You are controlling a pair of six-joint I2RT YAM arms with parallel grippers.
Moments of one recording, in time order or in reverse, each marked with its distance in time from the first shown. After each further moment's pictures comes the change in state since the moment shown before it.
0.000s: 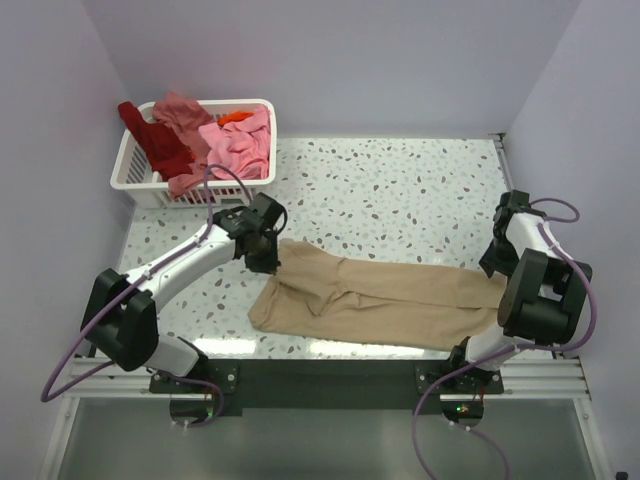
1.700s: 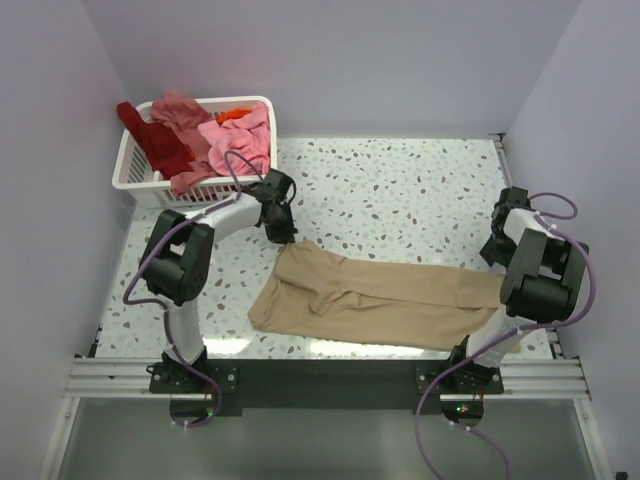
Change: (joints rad) left arm 0.137 0.475 0.240 0.286 0.137 -0.032; right arm -0.011 0.140 0.028 0.212 0.020 0.005
